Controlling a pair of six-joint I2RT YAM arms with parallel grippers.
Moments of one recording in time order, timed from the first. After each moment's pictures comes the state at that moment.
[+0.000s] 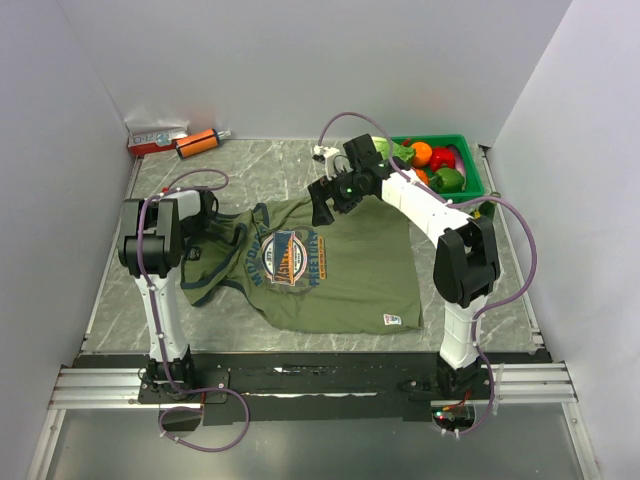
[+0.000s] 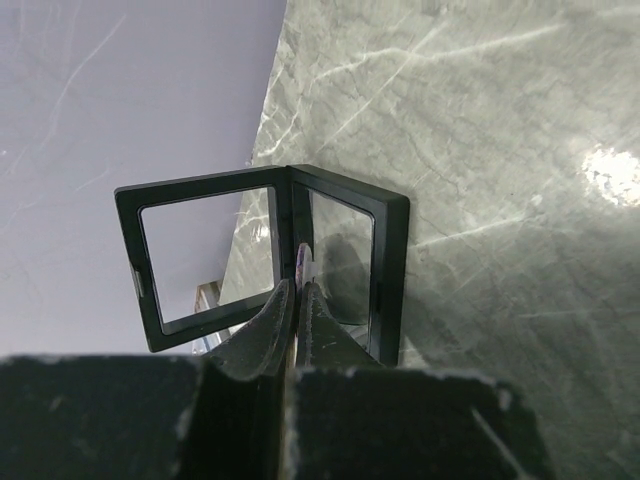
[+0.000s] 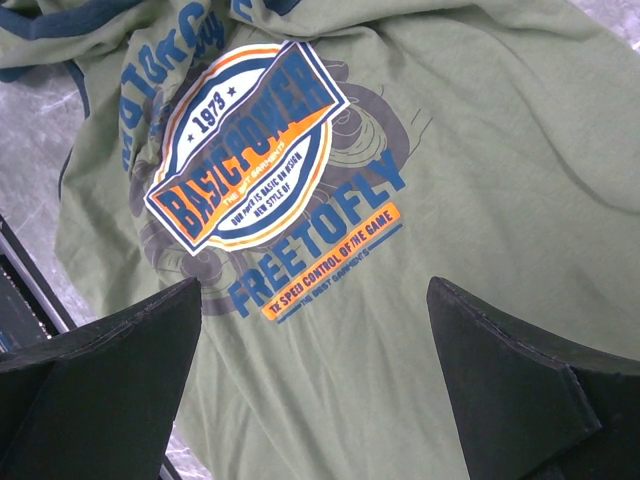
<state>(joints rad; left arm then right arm) -0.01 2.19 1.44 -0.94 -1.08 -0.47 0.47 1.95 1.71 -0.70 -0.49 -0.14</state>
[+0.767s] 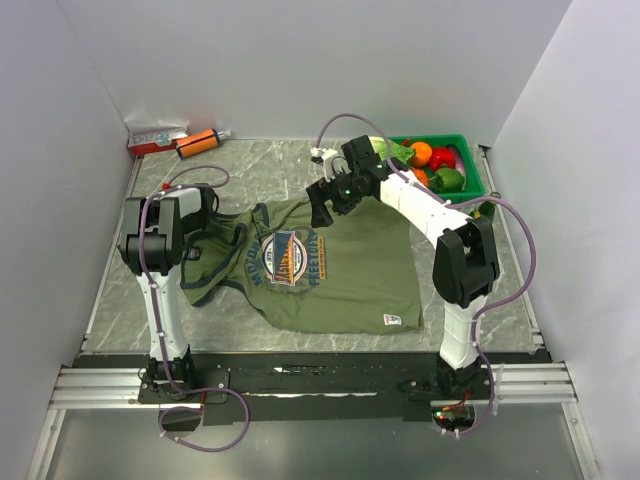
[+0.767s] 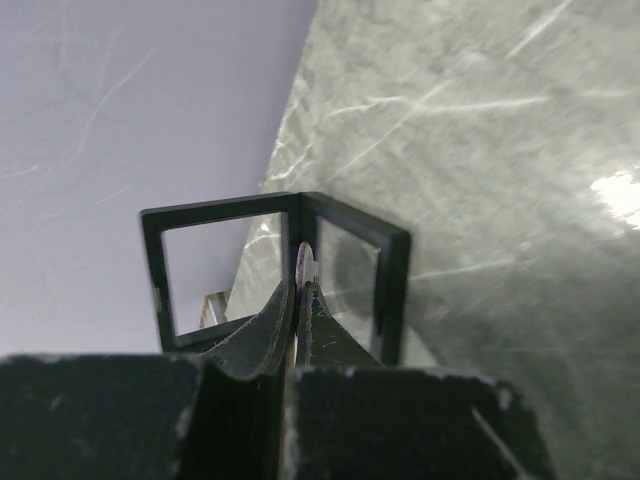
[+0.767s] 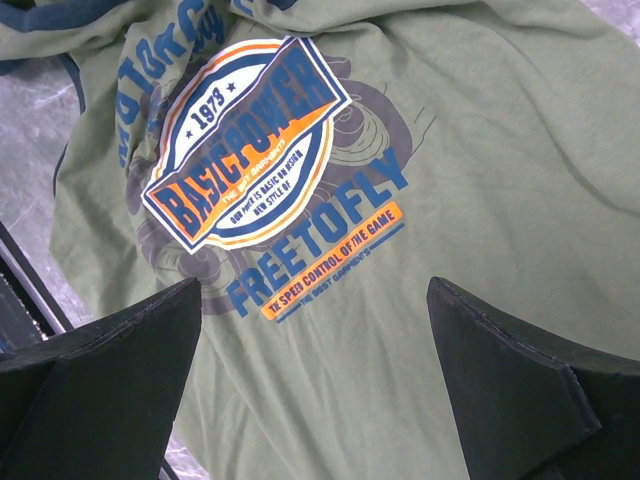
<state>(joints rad) -0.01 2.22 1.49 -0.95 -1.13 -0.47 0.48 1.95 1.71 -0.70 -0.48 -0.15</state>
